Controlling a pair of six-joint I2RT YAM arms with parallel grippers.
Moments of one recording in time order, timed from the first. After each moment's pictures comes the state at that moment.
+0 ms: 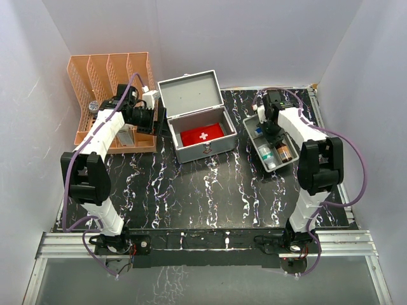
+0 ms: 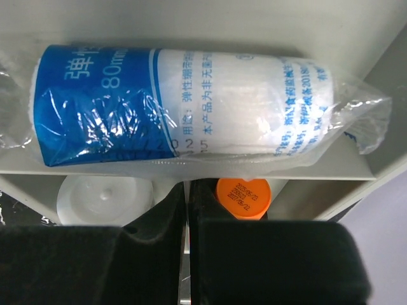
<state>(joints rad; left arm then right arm) -0.11 1.75 1.53 -0.85 0.64 0.10 0.14 1.85 1.50 -0.93 0.10 -0.30</state>
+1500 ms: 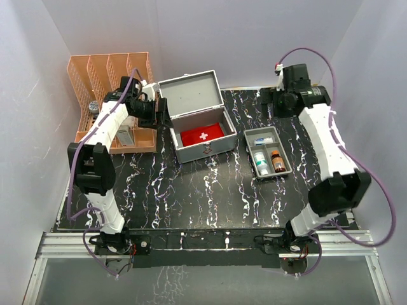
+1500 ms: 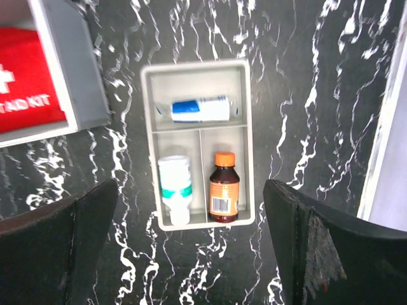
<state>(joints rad) -0.12 1.86 1.68 -0.86 0.57 -0.03 0.14 1.66 1.75 -1.02 0.06 0.03</state>
